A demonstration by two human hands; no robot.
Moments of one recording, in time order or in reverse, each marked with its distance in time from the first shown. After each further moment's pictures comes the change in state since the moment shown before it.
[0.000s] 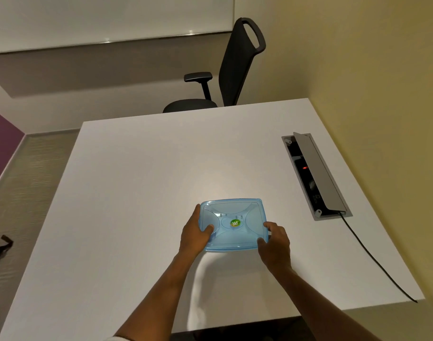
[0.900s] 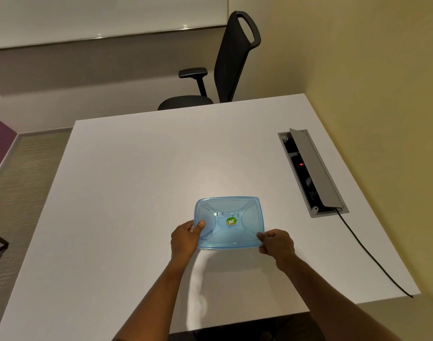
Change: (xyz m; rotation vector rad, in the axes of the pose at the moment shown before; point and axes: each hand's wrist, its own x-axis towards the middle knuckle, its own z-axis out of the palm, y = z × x) left_hand 0.004 -0.020 0.006 -0.006 0.139 -0.157; right_hand 0.031 0.021 -0.007 0.213 -0.171 0.441
